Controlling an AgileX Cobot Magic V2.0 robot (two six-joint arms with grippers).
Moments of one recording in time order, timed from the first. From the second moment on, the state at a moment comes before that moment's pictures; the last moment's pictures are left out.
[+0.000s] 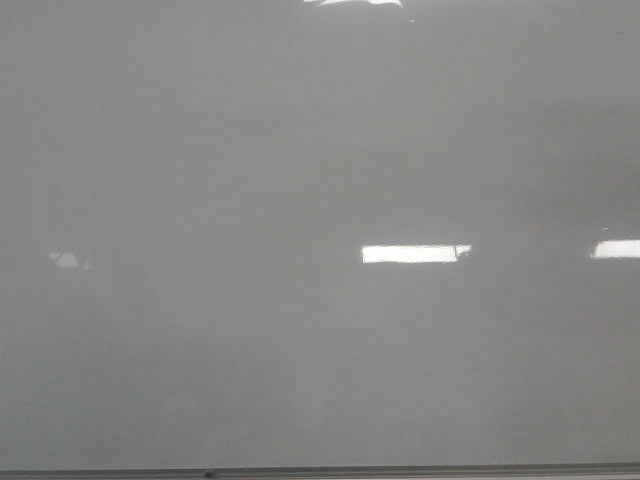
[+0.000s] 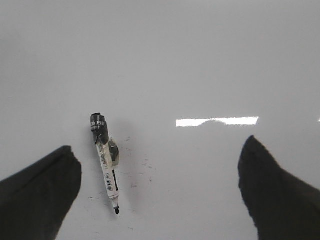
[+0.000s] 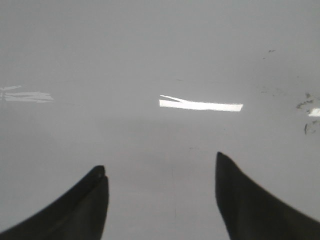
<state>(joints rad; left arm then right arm) 0.00 0.31 -0.38 -0.09 0.23 0.09 0.02 0.30 -0.42 0.20 0.31 -0.17</state>
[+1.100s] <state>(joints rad) 0.18 1.29 -0.67 -0.12 0.08 0.09 0.02 0.30 -0.42 0.20 0.32 -0.17</state>
